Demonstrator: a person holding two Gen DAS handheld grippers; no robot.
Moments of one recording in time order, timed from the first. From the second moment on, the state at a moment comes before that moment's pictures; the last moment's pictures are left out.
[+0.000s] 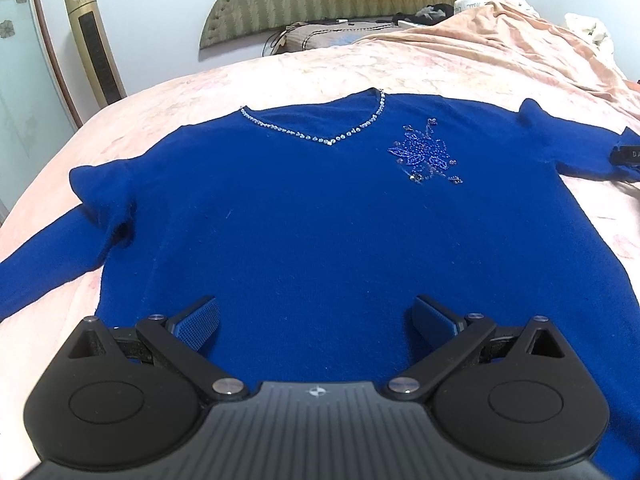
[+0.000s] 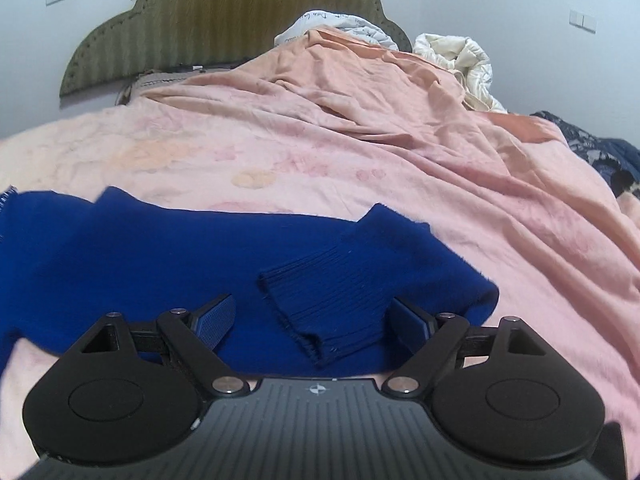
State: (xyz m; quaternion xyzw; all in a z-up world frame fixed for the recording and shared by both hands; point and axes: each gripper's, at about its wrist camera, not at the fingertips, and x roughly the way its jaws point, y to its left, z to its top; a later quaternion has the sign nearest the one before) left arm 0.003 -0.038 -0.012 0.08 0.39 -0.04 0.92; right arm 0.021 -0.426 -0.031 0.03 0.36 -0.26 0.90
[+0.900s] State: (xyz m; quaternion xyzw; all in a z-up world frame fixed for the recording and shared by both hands) left arm 0.007 -0.017 -0.014 0.07 0.39 -0.01 0.92; right arm -0.059 -0.574 0.045 0.23 0.19 -0.40 0.87
